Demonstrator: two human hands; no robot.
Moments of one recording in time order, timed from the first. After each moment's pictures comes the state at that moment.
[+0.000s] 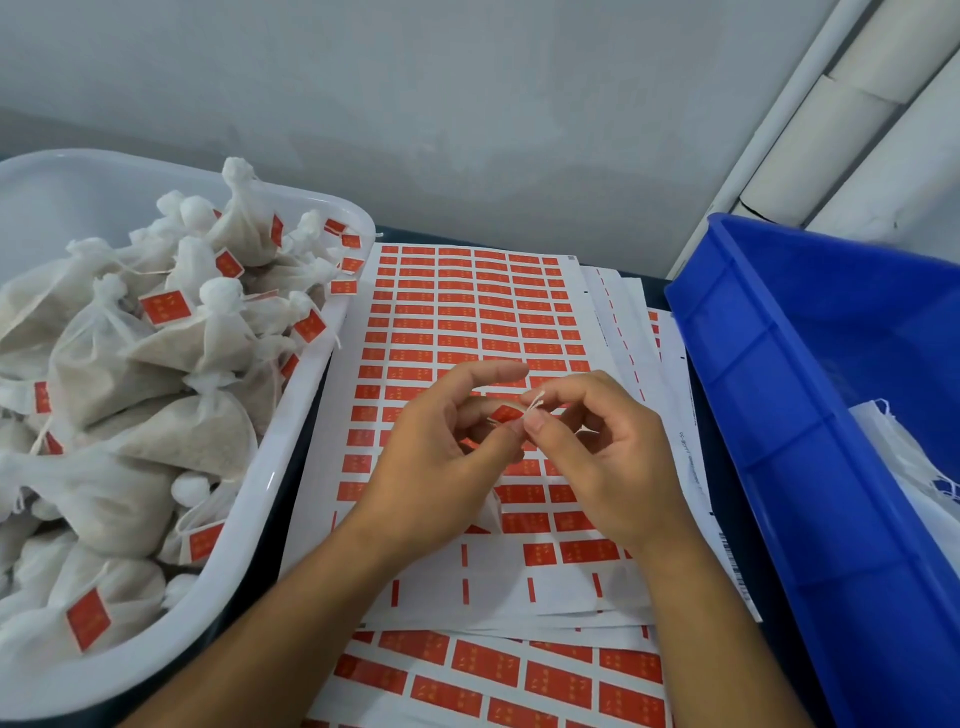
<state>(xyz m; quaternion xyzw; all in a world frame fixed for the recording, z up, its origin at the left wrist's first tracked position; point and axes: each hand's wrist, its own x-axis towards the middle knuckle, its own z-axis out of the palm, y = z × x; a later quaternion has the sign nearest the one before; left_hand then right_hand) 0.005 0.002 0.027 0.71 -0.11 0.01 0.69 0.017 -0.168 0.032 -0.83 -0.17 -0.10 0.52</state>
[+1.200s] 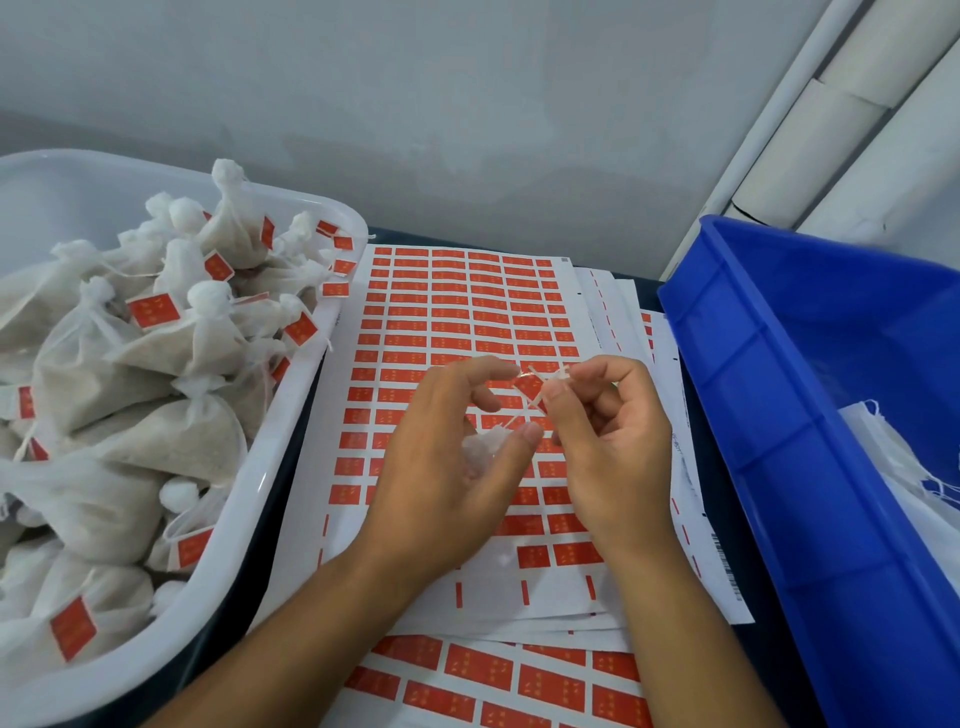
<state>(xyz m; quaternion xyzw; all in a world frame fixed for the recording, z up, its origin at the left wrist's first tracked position) -0.003 -0.010 0.024 0.83 -0.10 0.18 0.52 0.012 -0.154 0.033 -0.76 -0.03 -0.18 0.62</state>
